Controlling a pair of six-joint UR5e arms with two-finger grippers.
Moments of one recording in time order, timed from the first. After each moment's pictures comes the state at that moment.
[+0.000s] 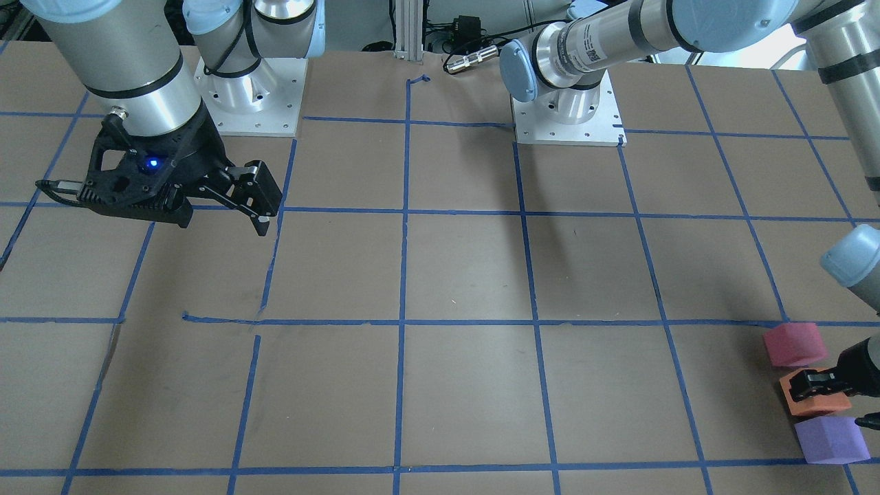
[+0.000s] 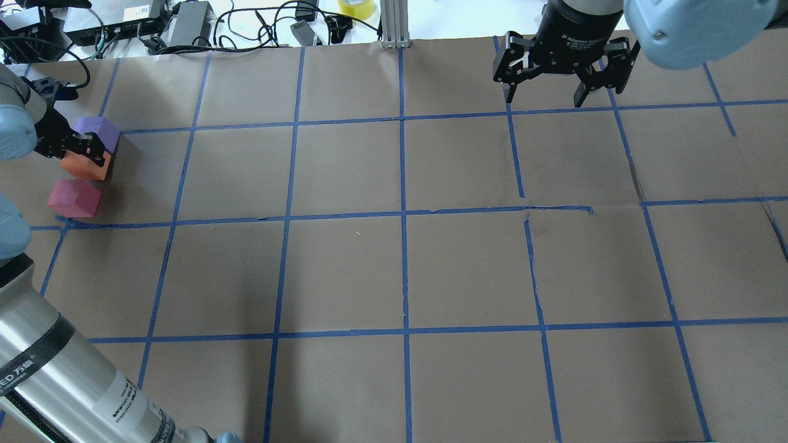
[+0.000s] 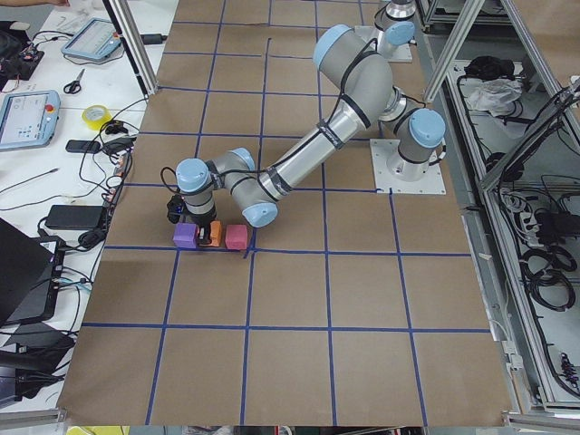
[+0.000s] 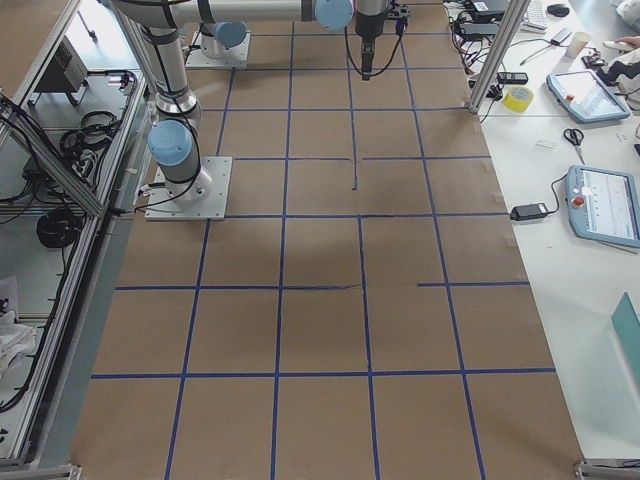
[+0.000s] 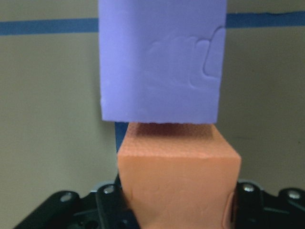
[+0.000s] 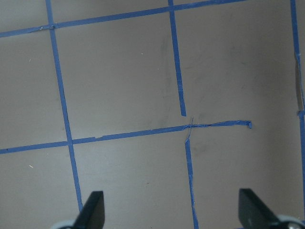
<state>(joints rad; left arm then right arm) -0.99 -2.31 -1.34 -0.99 1.60 0.59 1.63 -1.43 1.44 -1.65 -1.55 0.18</state>
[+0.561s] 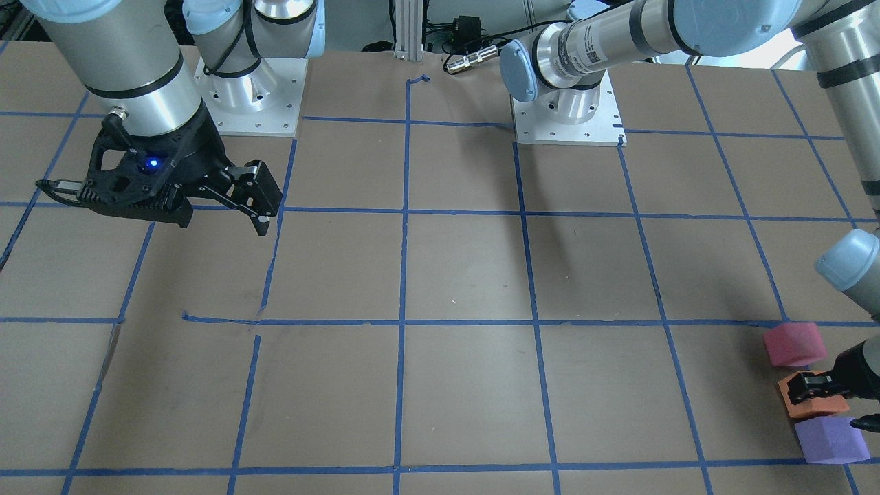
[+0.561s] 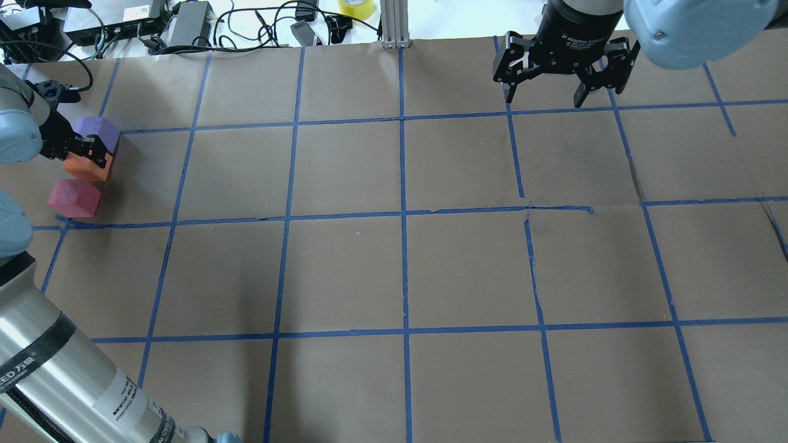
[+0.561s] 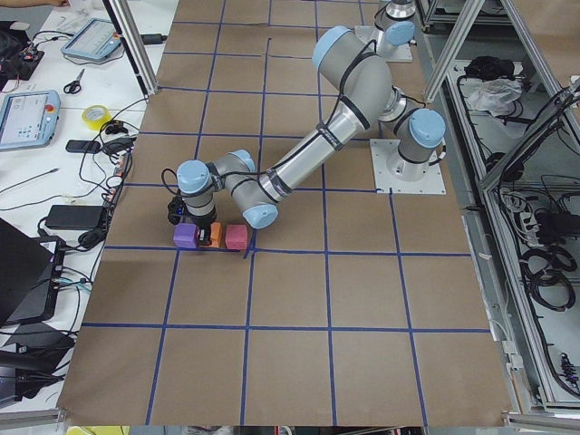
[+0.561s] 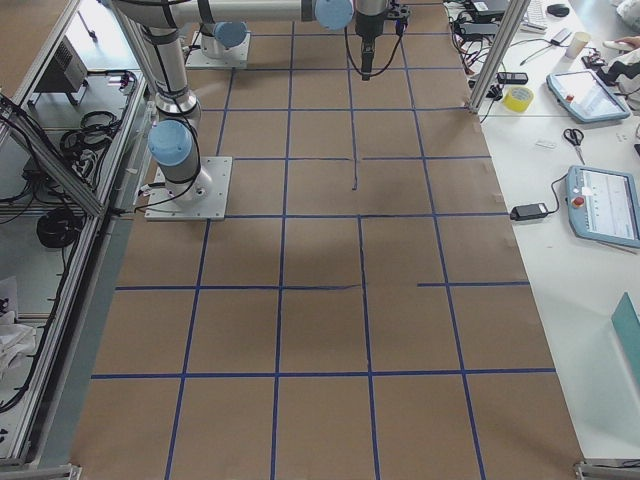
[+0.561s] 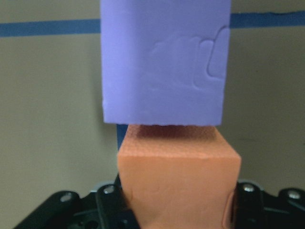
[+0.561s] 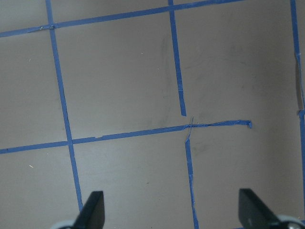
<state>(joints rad) -0.99 -2.32 -1.34 -0.95 1.61 0.60 1.63 -1.43 1.44 -1.65 -1.55 0.18</state>
